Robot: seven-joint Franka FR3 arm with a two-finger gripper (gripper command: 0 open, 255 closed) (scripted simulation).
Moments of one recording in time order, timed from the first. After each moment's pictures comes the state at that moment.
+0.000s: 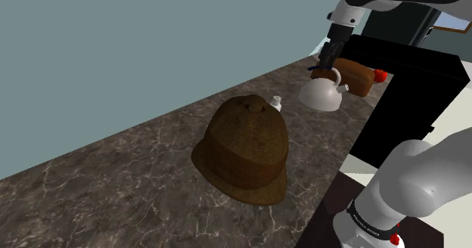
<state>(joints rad) -0.04 -0.45 -0.42 -2.04 -0.09 1.61 -0.39</state>
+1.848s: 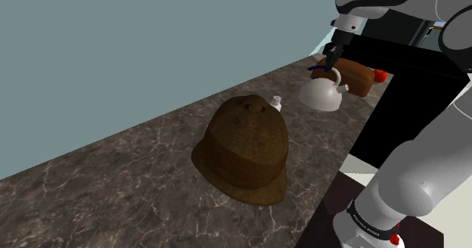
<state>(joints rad) -0.07 -0.12 -0.66 -1.81 0.01 1.67 -0.73</state>
